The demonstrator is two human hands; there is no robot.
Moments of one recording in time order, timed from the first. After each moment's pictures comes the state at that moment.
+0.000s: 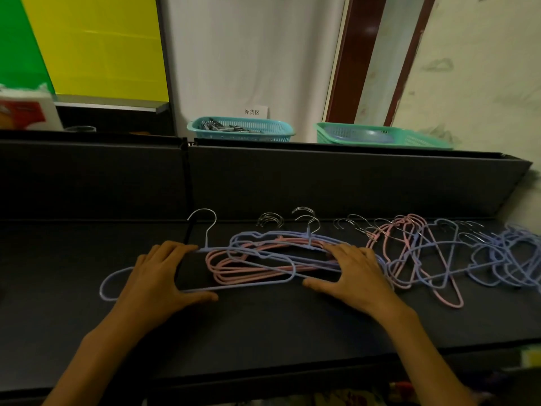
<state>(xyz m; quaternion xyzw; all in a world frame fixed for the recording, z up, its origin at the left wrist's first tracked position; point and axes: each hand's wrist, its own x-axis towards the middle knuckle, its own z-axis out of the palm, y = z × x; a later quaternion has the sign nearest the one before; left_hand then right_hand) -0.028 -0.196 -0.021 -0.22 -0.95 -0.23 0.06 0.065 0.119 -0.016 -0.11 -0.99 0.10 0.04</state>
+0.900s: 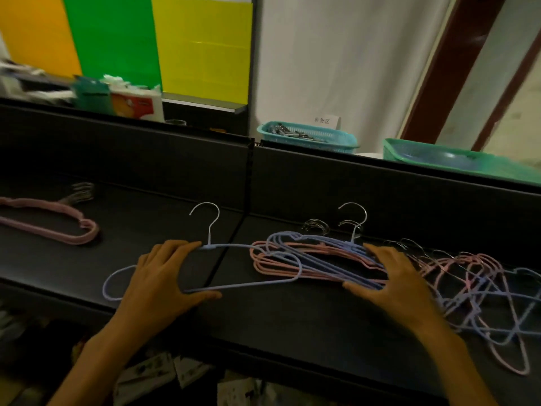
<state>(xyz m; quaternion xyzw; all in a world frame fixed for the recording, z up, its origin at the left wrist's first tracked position) 0.039 -0.242 -0.025 -0.12 -0.95 -0.23 0.16 0.048 0.142 -0.019 -0.01 -0.97 0.17 0.16</state>
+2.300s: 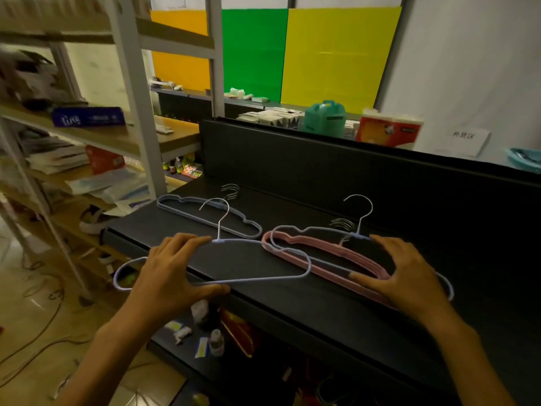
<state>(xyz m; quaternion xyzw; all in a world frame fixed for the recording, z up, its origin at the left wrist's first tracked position) -0.041 -0.812 -0.039 -0.03 -0.96 -0.17 0.20 -0.119 -0.443 -0.028 0.09 -0.97 0.20 0.14</state>
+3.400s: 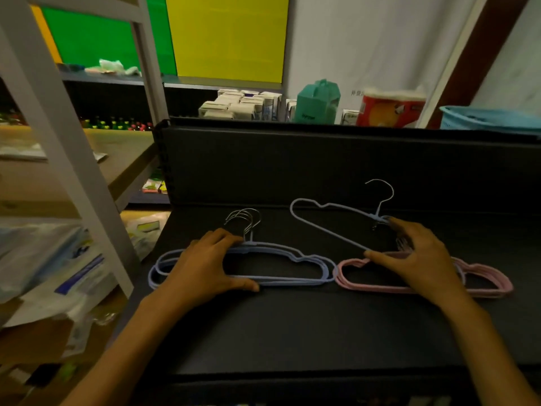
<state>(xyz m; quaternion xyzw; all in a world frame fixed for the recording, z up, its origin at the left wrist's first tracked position) -0.282 -0.945 -0.032 -0.28 -0.94 -0.17 -0.02 -0.172 -0.606 -0.023 -0.16 -0.94 0.23 0.21</state>
